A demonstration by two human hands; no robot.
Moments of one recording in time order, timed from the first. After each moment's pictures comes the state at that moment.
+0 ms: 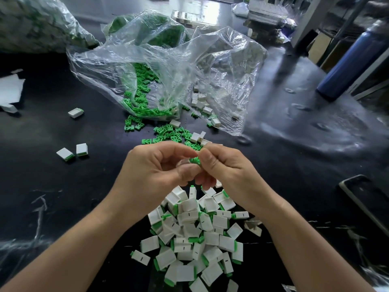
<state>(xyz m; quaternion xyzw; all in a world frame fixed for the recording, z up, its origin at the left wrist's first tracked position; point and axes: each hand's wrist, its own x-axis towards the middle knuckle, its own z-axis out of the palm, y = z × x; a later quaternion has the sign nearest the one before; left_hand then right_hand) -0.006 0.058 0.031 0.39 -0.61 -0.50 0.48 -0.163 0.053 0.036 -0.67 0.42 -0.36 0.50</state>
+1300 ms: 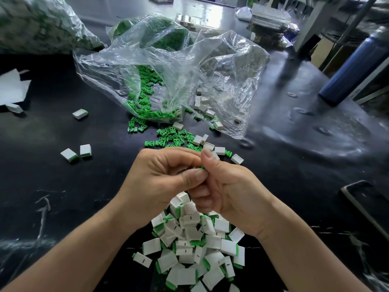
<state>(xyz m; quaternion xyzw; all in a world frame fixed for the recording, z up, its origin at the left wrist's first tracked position) -0.014 0.062 0.035 0.31 -0.54 -0.59 0.52 -0.150 0.065 0.047 -0.43 0.37 -0.29 0.77</state>
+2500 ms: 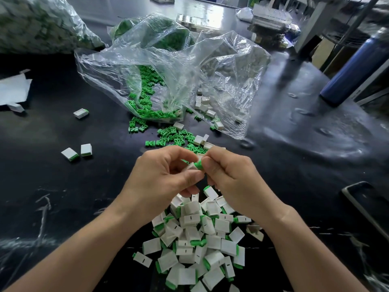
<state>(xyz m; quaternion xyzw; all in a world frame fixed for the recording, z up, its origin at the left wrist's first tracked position) -0.014 0.056 0.027 0.45 -0.57 -0.52 0.44 -0.165 0.055 0.033 -0.73 0.52 -0.31 0.32</state>
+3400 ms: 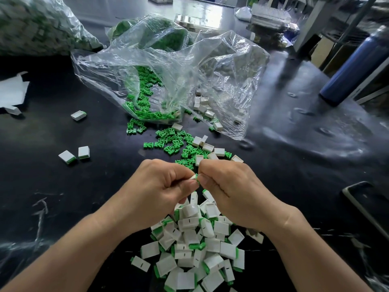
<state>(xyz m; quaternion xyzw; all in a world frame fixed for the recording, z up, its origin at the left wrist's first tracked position) 0.001 0.057 0.027 0.44 -0.75 -0.39 0.31 -0.166 0.058 0.041 -0.86 0.45 -0.18 0.16</state>
